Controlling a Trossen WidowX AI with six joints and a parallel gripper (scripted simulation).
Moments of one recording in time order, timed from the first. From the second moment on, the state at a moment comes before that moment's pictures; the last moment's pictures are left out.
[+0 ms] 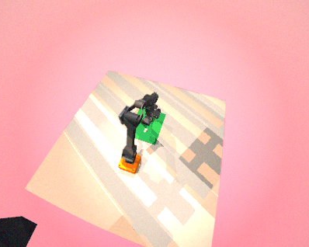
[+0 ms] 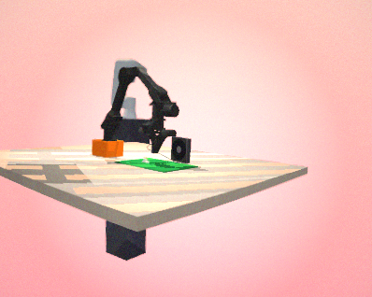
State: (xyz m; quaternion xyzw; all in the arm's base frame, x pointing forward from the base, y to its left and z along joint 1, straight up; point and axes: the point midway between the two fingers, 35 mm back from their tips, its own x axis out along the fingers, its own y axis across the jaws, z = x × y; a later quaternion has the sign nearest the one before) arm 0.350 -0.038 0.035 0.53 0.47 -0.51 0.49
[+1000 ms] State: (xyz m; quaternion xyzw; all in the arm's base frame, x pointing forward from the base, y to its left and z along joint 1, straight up) arm 0.306 -0.027 0.032 0.22 0.66 -0.21 0.69
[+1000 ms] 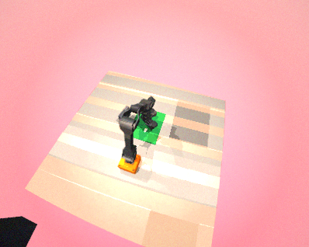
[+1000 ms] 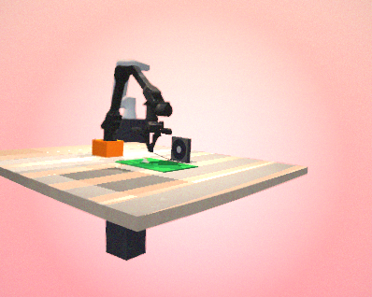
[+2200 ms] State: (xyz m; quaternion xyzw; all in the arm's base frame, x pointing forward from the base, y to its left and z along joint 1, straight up) arm 0.274 -0.022 0.029 0.02 0.69 -0.03 0.72
